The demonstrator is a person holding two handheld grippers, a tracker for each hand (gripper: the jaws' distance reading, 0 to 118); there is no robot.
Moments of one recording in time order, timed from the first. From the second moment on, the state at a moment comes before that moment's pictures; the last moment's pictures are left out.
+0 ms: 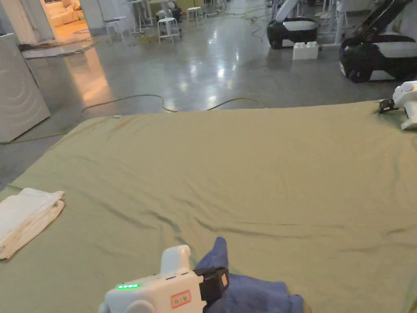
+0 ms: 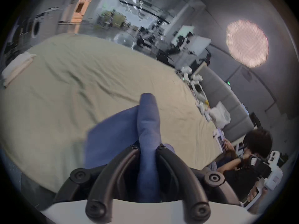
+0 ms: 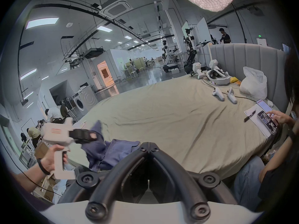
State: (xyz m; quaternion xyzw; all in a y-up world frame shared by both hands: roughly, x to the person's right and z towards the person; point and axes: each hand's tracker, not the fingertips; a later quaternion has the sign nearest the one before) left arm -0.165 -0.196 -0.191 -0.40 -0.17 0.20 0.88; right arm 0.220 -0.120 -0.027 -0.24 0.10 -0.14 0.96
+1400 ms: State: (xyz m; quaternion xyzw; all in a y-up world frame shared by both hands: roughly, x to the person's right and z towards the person) left arm -0.244 -0.218 -0.160 -0.41 -0.14 0.30 0.85; right arm 0.091 -0.262 -0.235 -0.54 0.16 -0.04 0.83
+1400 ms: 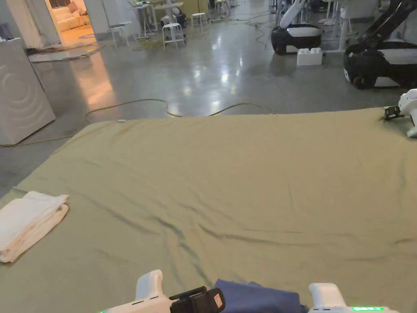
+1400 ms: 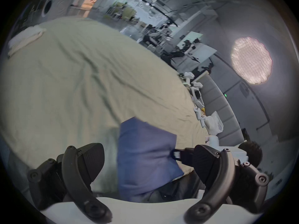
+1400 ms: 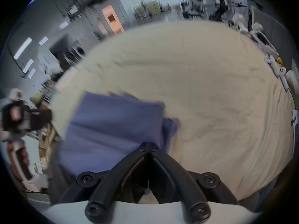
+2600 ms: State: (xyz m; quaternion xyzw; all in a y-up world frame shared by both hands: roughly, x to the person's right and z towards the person) left arm -0.502 -0.221 -0.210 -0.47 0.17 0.23 0.84; right arm 0.185 -0.241 -0.157 -0.49 0.16 -0.22 0.83
